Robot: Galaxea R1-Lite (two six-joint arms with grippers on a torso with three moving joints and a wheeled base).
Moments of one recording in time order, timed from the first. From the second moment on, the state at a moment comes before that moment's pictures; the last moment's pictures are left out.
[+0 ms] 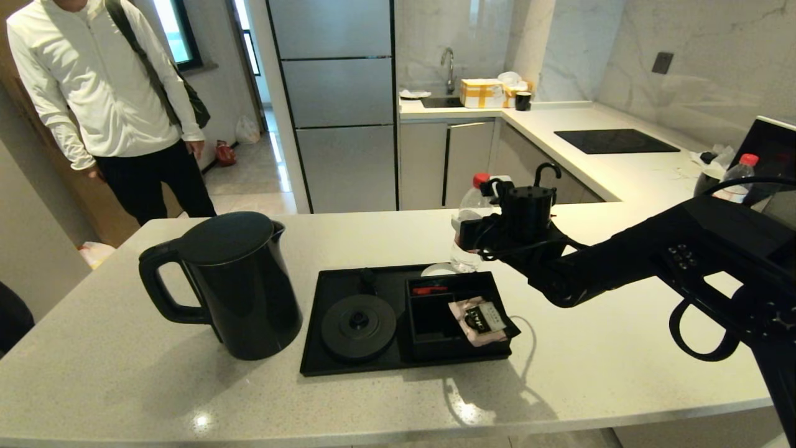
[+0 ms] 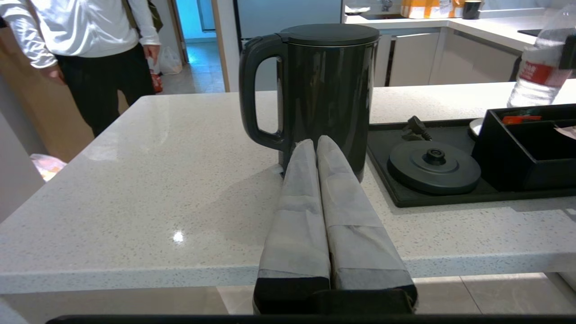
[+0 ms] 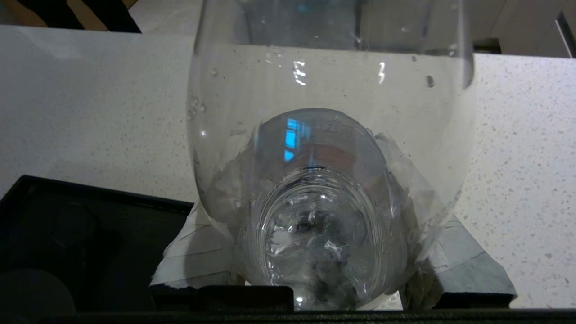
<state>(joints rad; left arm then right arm) 0.01 0.00 0.00 -0.18 0.00 0.02 0.42 2.34 -1.41 -0.77 -0.10 0.07</state>
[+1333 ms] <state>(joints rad) 0.01 0.00 0.00 -0.18 0.00 0.02 0.47 2.37 -1.37 -0.78 -0.10 0.07</state>
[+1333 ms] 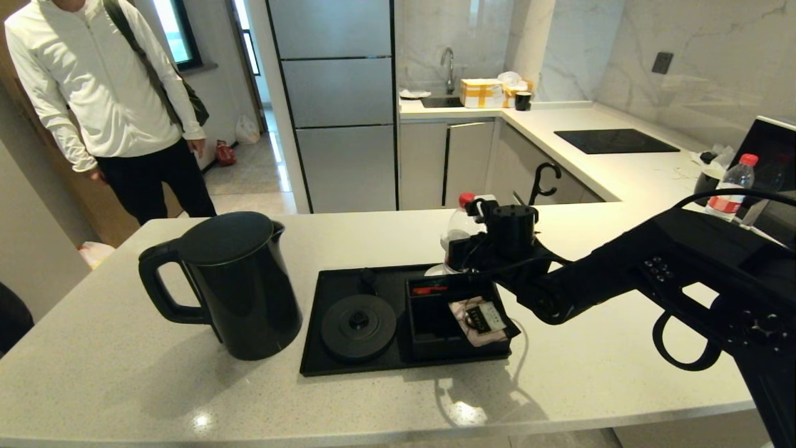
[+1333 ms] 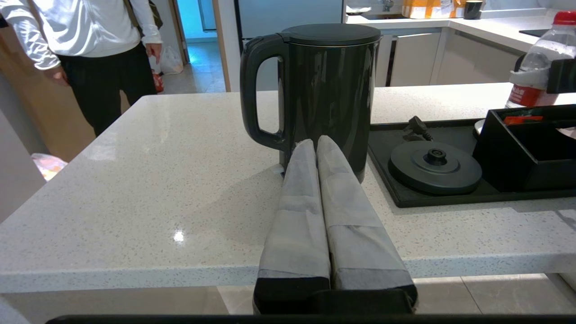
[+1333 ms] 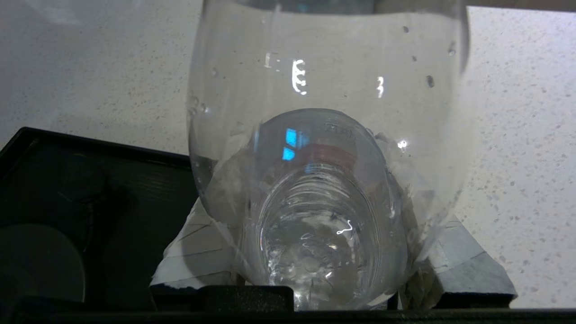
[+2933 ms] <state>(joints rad) 0.01 0.00 0.00 -0.18 0.00 0.02 0.48 2.34 -1.28 -0.84 -0.09 0.06</state>
